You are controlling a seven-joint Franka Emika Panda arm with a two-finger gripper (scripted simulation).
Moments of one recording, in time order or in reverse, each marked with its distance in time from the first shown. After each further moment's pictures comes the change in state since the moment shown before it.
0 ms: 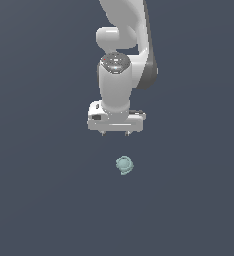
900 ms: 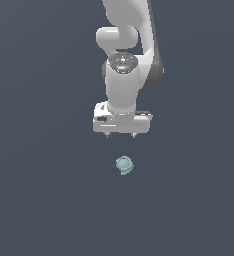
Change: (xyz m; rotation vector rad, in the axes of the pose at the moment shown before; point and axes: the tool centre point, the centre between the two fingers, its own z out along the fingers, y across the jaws) arm 0.010 -0.021 -0.004 0.015 0.013 -0.006
